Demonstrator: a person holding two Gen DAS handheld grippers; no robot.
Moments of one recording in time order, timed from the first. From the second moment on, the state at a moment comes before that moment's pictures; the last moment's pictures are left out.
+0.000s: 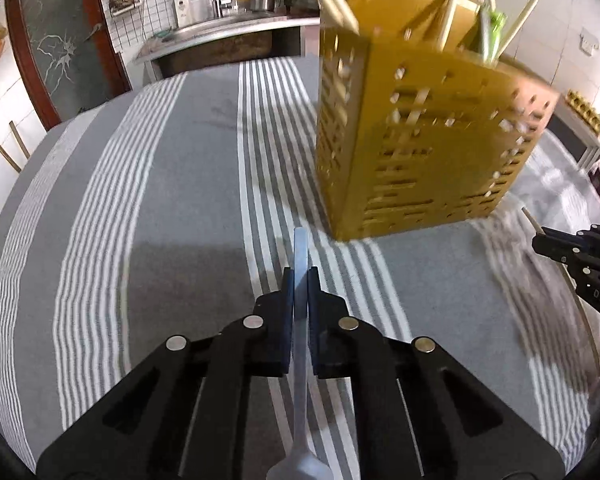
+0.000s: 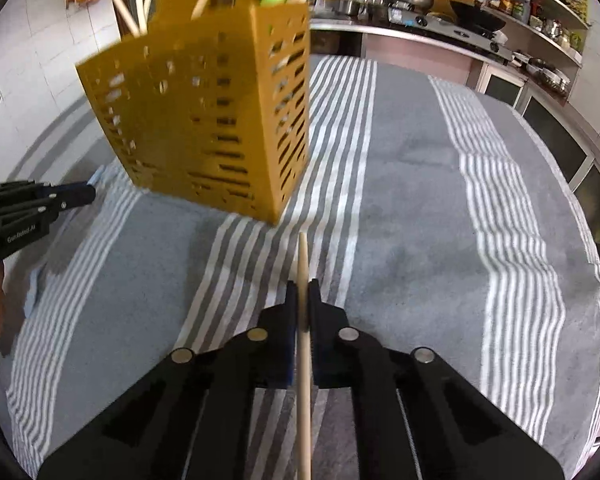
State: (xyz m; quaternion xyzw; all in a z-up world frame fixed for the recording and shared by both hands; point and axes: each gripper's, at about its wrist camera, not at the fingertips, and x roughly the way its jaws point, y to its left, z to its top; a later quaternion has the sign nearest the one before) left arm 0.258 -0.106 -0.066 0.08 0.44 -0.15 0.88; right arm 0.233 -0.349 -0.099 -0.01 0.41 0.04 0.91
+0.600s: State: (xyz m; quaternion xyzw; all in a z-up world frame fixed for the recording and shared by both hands) left arm 0.216 -0.093 0.001 0.05 0.35 -0.16 0.92; right arm 0.188 -0.362 -0.035 0.04 0.29 0.07 0.95
